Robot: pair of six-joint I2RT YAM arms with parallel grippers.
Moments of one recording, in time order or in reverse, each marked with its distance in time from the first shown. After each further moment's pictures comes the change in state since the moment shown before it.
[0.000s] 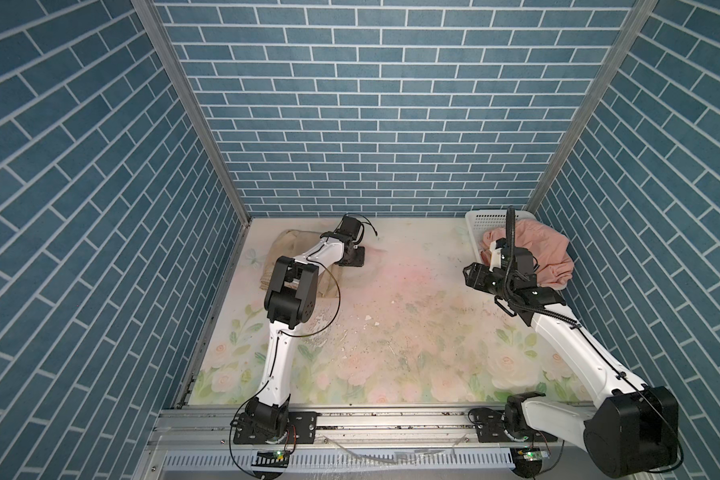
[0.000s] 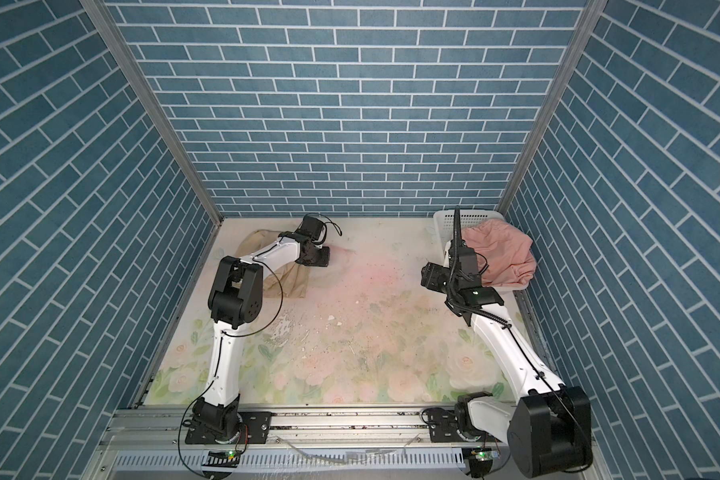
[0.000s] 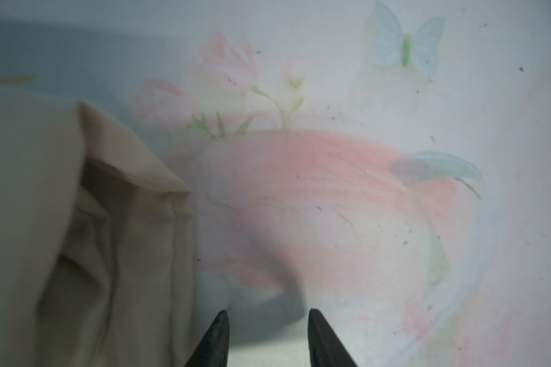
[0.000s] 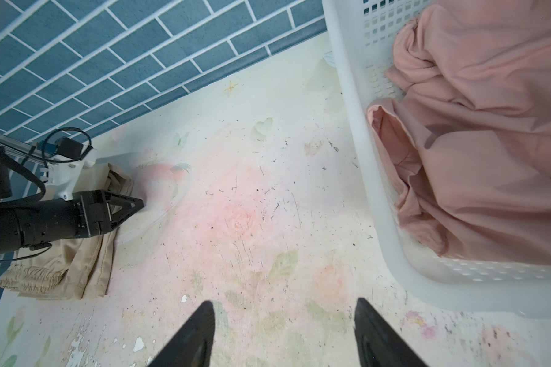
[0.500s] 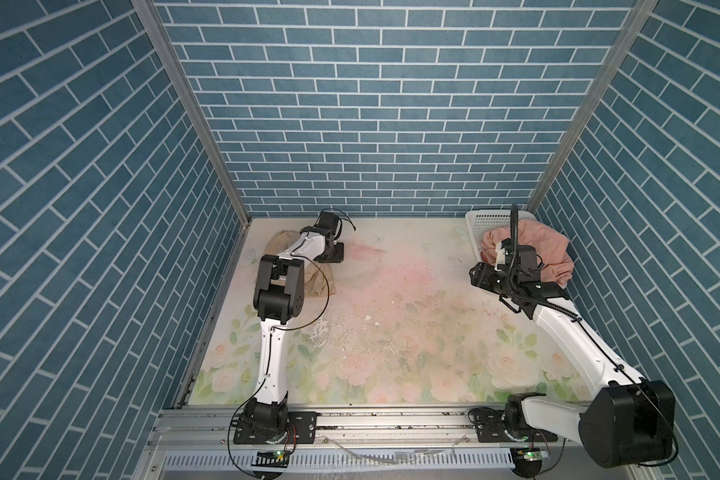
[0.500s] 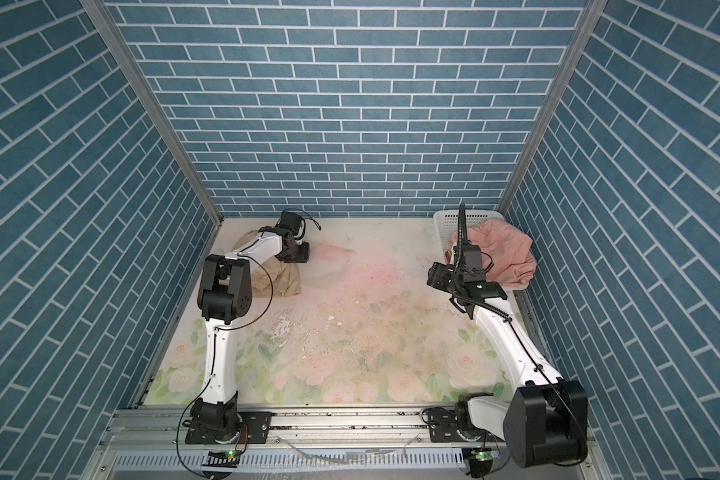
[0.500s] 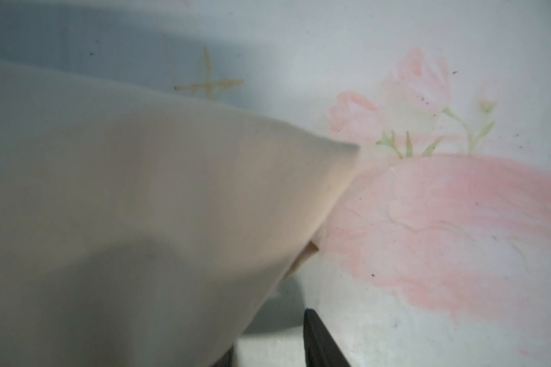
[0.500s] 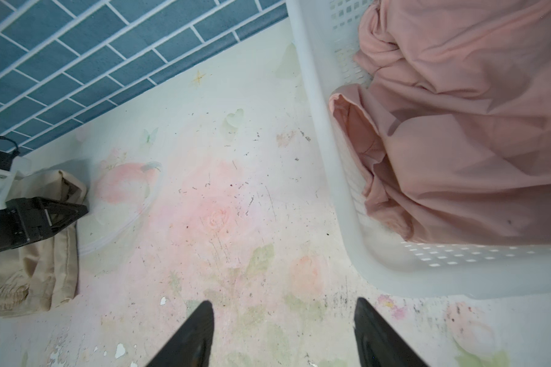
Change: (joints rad) left arm 0.130 0.013 0.030 -0.066 0.005 0.053; right arm -0.070 0.058 0.064 -0.094 0.016 -0.024
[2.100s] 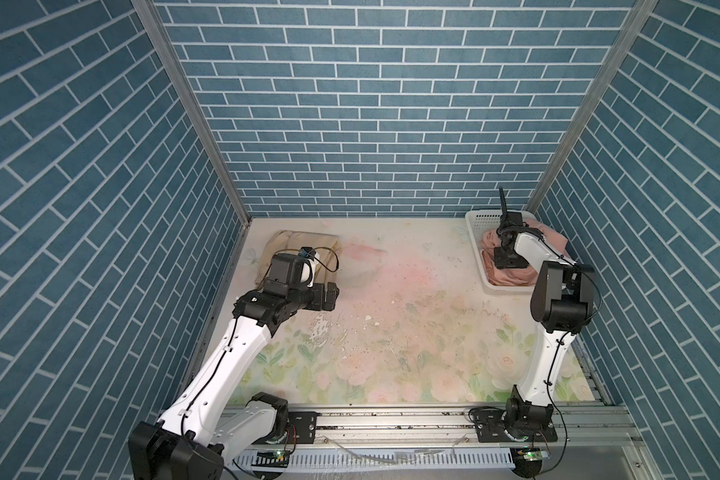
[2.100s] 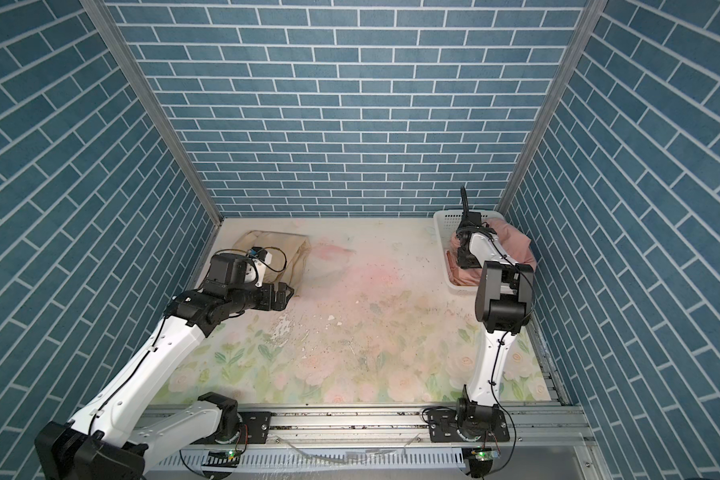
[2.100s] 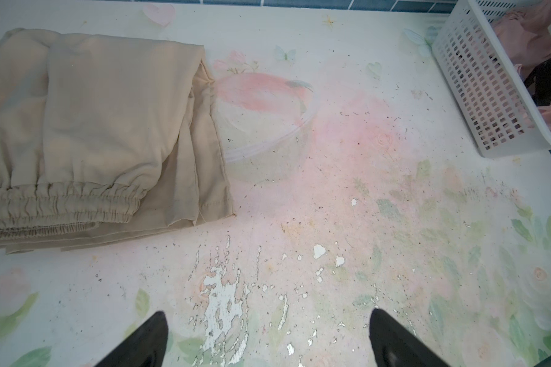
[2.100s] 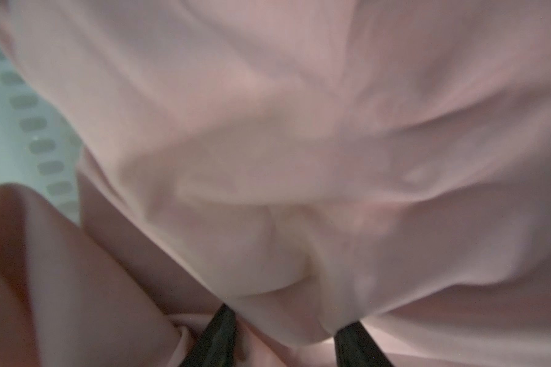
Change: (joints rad) left arm -0.106 -1.285 -0.887 -0.073 0.110 0.006; right arm -0.195 0.874 0.712 -0.242 0.427 -0.415
